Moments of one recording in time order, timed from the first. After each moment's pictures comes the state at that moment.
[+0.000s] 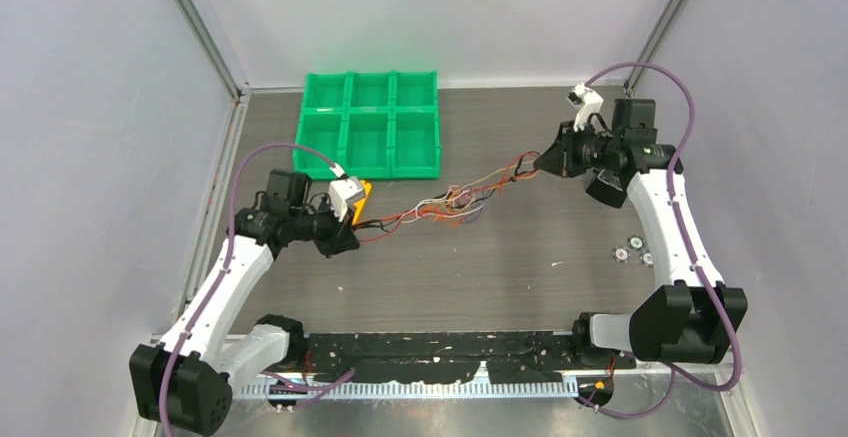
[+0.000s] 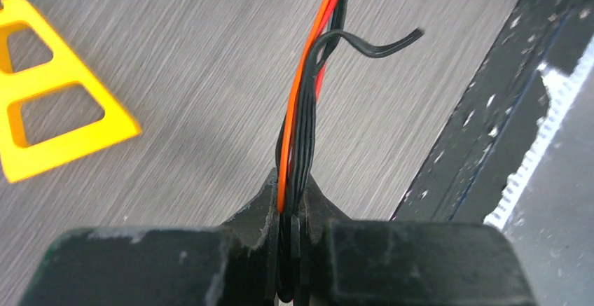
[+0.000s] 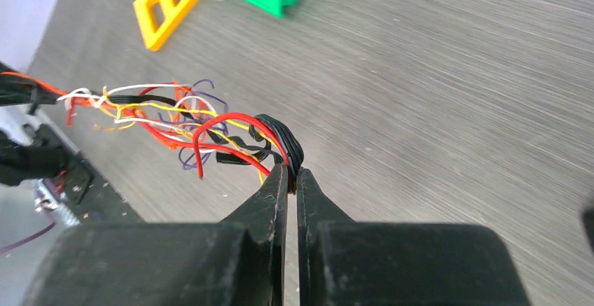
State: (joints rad) left arm -0.24 0.97 0.81 -0.74 0.69 0.39; right arm -0.04 1.30 1.22 -0.68 -0.74 -0.09
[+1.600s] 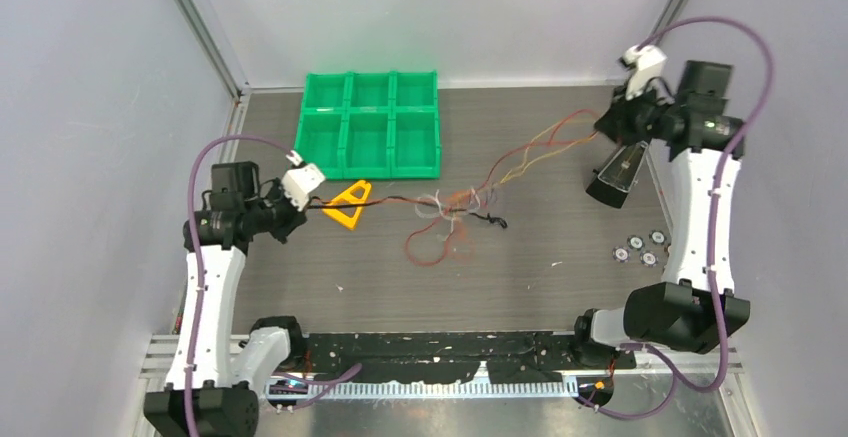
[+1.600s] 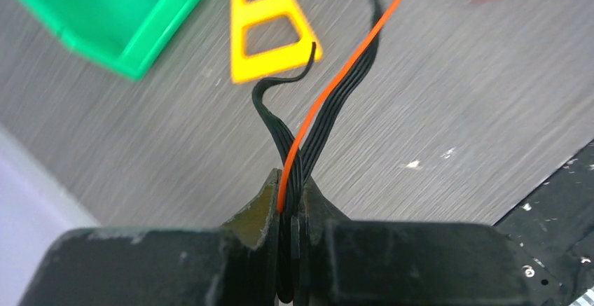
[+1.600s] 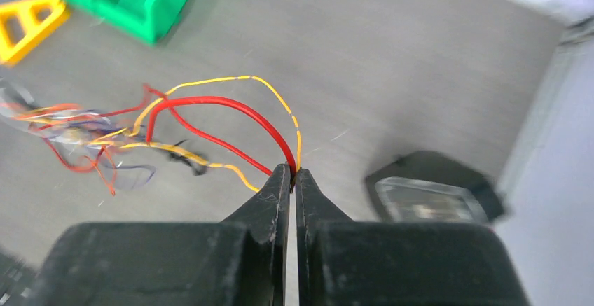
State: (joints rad) left arm 0.01 0.93 1.00 -0.96 0.52 0.77; right arm -0.22 1.36 1.55 -0.93 -0.62 -0.44
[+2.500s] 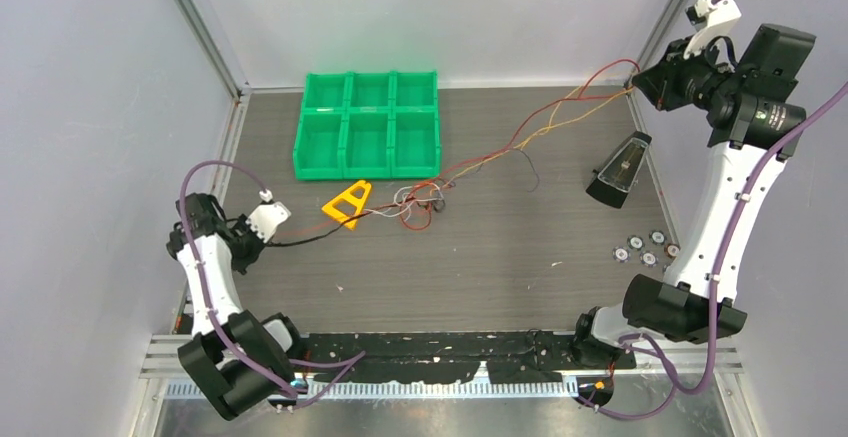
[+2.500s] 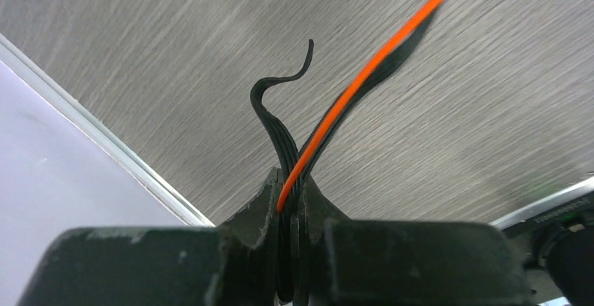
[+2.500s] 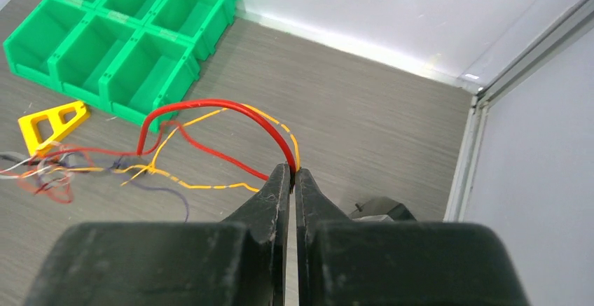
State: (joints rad) left arm 0.57 1.06 0.75 -0.94 0.35 1.31; right arm -0.42 1.43 1.97 -0.95 -0.74 -0.31
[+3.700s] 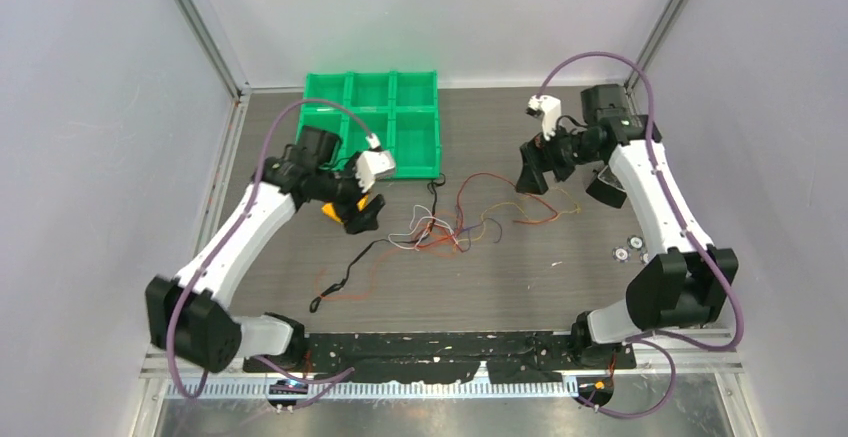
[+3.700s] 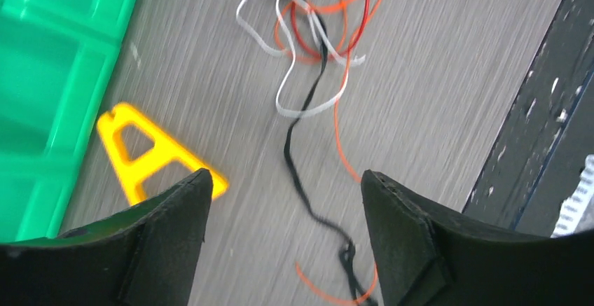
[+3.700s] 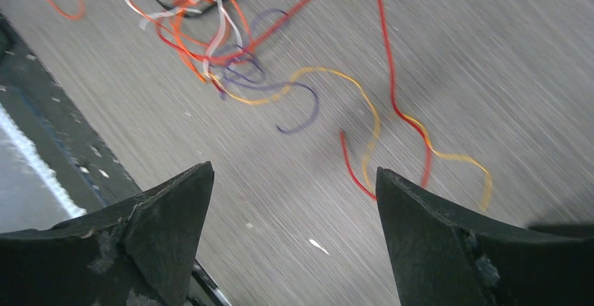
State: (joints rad) left arm -0.33 1.25 1.14 -0.90 0.55 0.67; right arm 0.04 1.44 1.41 -1.04 -0.62 -0.55
